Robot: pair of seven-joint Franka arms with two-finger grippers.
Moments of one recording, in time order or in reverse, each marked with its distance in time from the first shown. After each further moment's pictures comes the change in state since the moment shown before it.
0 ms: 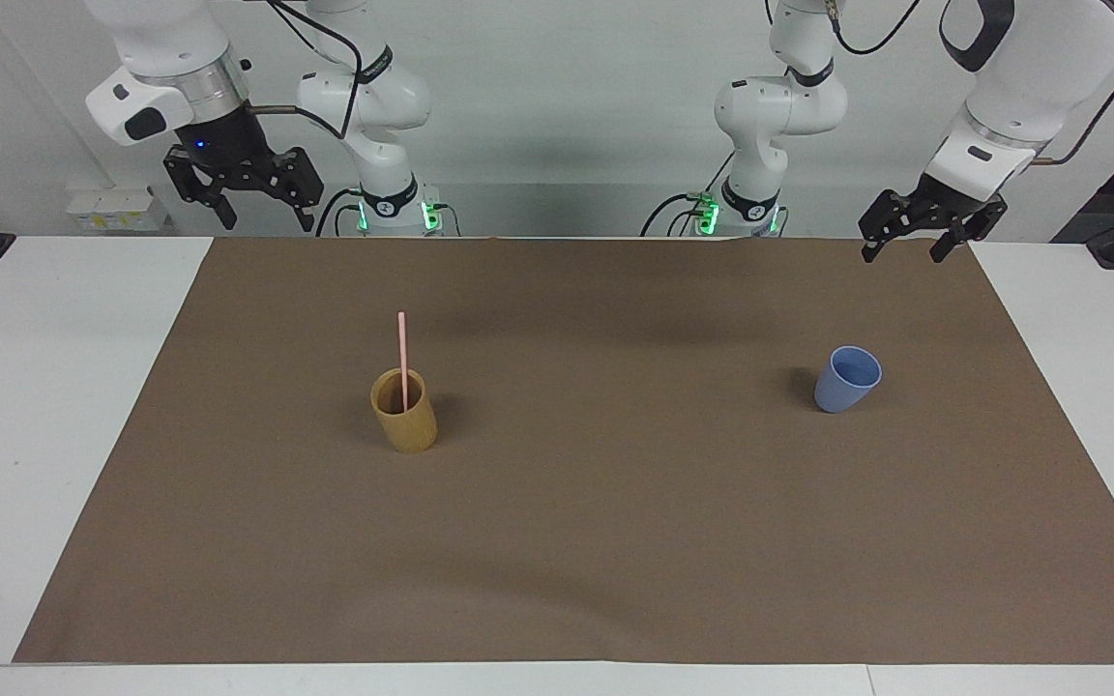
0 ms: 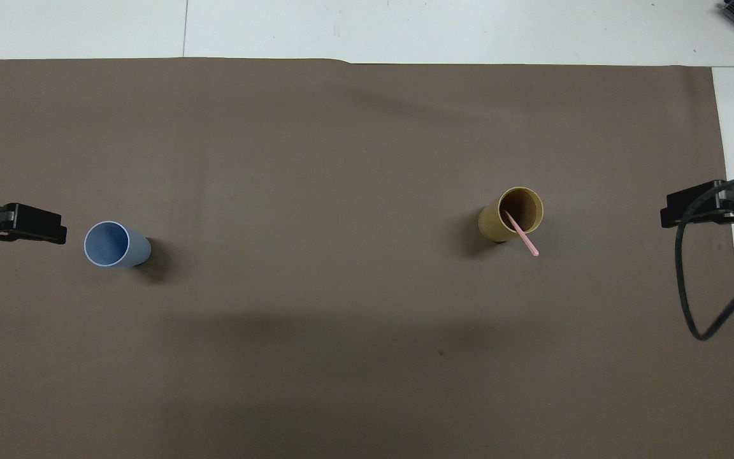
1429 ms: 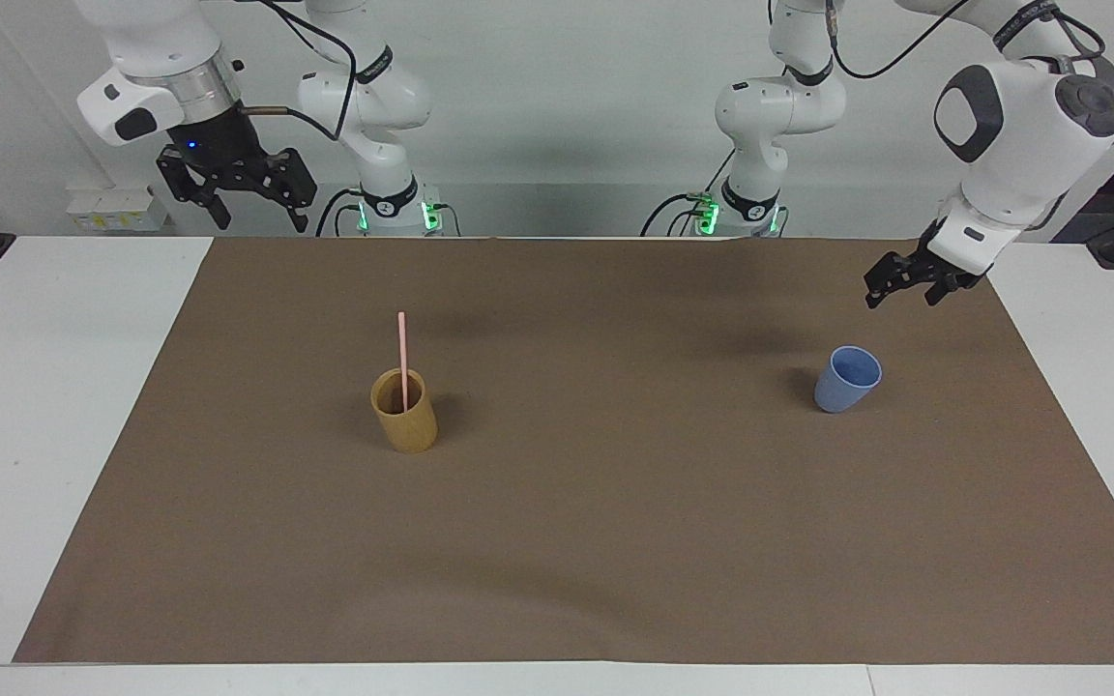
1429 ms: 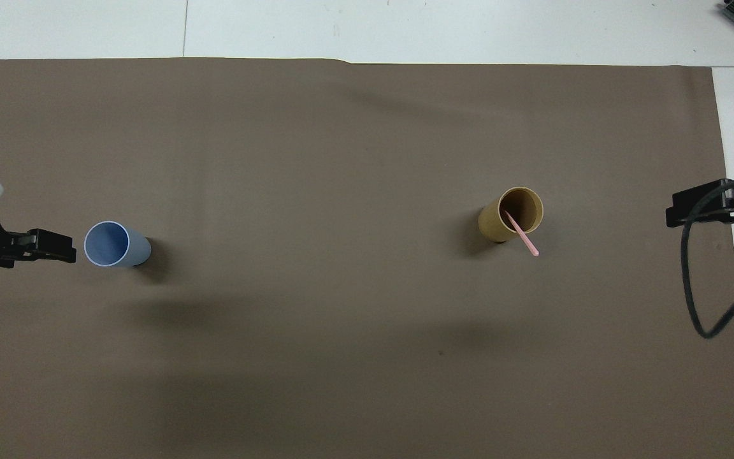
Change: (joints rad) left arm 0.105 -0.007 0.022 -0.333 0.000 0.276 0.070; right arm 0.000 0.000 -0.008 0.000 0.000 0.000 0.000
